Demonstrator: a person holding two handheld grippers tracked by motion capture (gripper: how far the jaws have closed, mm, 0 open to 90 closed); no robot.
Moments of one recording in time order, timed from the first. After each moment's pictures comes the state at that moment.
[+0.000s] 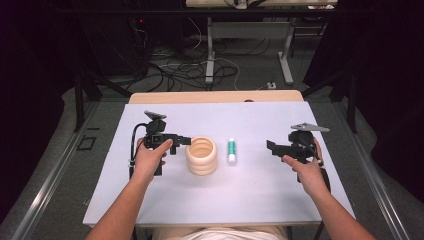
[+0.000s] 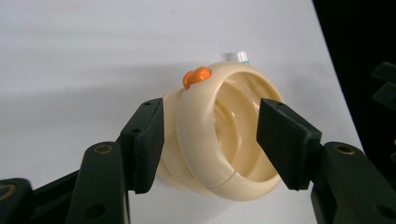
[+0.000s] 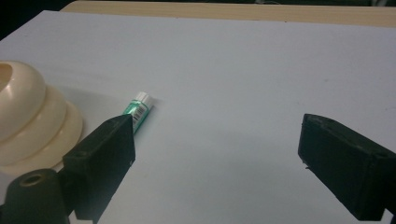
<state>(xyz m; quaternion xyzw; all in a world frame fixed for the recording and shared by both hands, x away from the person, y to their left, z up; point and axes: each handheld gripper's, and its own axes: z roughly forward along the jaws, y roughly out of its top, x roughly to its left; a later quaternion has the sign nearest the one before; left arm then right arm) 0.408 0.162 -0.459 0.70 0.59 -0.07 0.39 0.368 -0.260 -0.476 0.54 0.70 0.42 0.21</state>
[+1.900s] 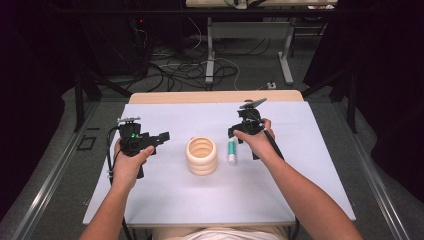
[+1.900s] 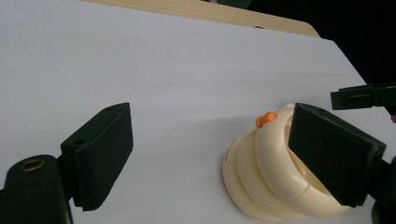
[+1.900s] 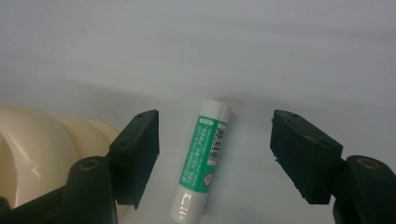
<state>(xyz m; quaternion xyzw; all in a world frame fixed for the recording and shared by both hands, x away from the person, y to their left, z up) 0.383 0.212 -0.450 0.67 0.58 0.10 0.44 0.463 -0.136 -0.475 0.63 0.73 0.27 0.06</state>
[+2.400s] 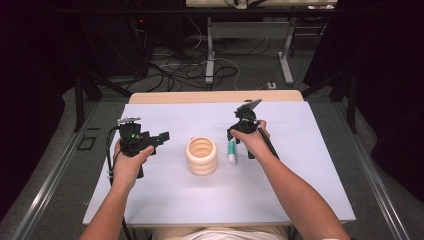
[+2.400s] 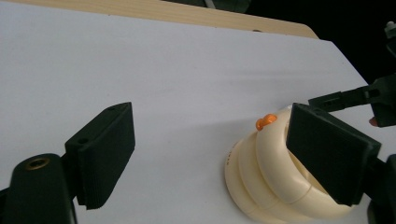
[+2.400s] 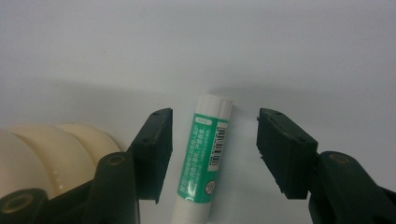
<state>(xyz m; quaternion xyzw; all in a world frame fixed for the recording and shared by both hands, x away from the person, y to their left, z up) 0.382 0.212 -0.449 0.68 0.57 0.11 0.45 0.480 -0.129 -0.494 0.66 0.72 0.22 0.02</state>
